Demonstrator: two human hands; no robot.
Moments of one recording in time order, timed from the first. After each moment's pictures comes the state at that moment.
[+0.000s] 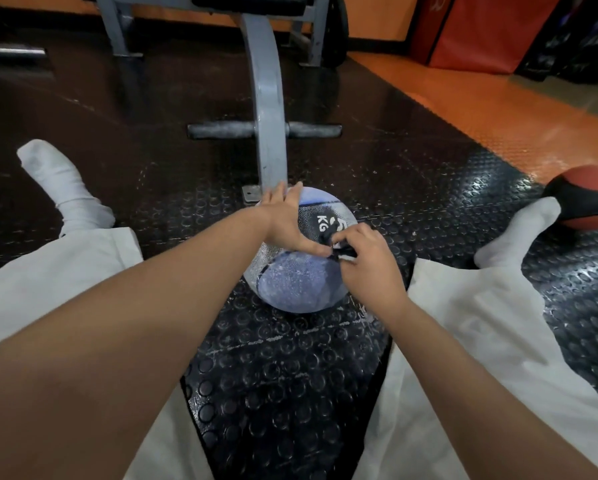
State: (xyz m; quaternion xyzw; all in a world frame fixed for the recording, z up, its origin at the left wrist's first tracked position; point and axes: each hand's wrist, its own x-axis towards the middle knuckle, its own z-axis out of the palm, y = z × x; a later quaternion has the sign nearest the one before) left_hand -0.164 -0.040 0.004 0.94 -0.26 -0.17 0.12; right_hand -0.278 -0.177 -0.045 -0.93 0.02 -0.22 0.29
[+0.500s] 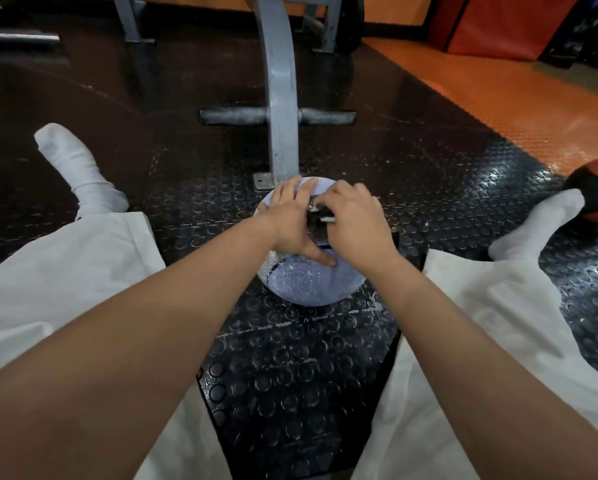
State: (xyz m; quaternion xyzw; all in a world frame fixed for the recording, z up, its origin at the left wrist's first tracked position) left_hand -0.182 -0.026 -0.017 0.93 -0.29 -0.13 0.16; right_hand -0.248 -0.150 -0.014 -0.97 -0.05 -0.21 0.10
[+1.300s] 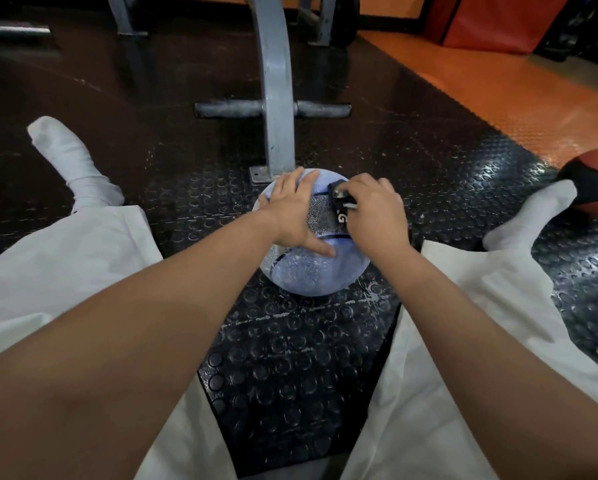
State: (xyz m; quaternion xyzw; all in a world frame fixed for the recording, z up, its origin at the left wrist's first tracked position) left_hand -0.186 -0.031 -0.022 0.93 -0.30 -0.11 0.18; right_hand -0.254 -0.171 -0.020 -0.96 0.04 -0.24 0.13
